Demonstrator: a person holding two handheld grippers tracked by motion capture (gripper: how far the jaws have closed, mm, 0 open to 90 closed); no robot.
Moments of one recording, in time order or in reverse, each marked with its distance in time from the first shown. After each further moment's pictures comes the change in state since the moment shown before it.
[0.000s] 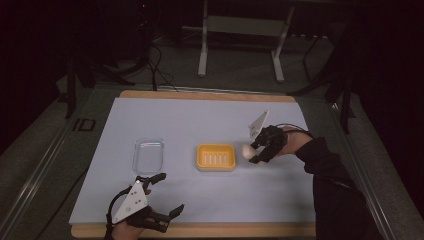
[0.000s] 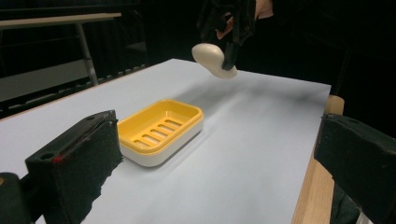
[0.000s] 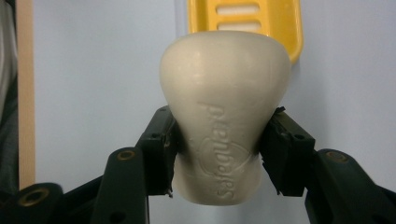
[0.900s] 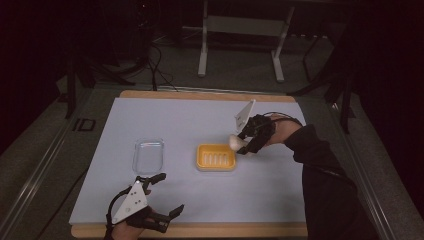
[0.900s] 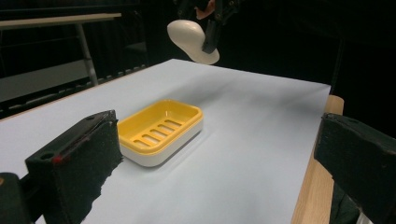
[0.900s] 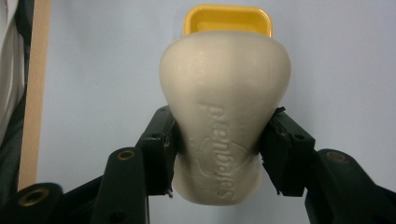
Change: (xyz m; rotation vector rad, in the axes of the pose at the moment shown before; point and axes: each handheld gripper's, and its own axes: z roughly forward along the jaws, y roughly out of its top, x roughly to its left) left arm 0.000 0.000 0.000 -0.001 -0.001 -0.001; right arm -0.005 0.052 -0.017 -0.014 -0.013 -0.092
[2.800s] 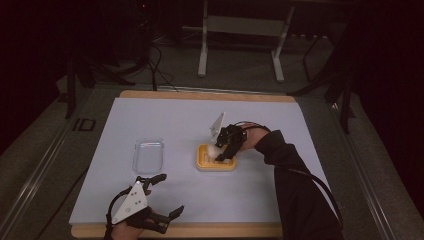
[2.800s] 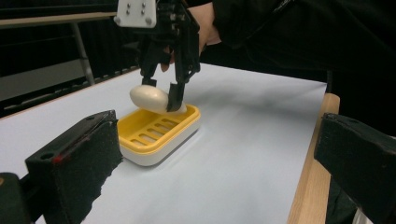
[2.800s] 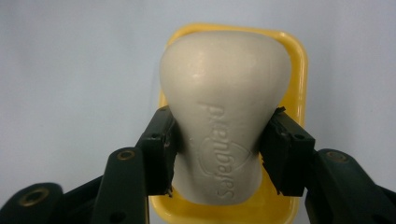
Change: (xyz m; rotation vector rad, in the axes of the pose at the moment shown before) left arm 0.000 0.000 0.000 0.005 -0.014 0.005; right arm -0.022 0.025 0.093 0.002 0.082 -0.045
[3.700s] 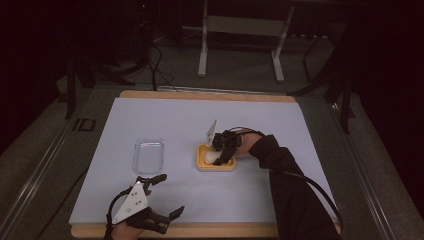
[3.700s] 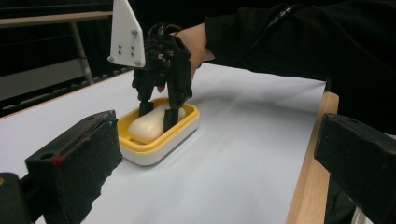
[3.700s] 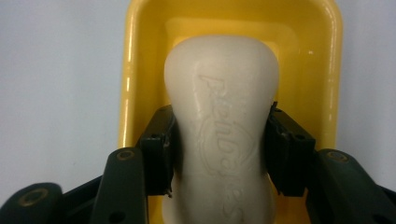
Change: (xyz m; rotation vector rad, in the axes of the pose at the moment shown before) left arm 0.000 0.000 0.000 0.004 -0.005 0.003; right arm -0.008 -0.004 0.038 0.070 0.004 0.051
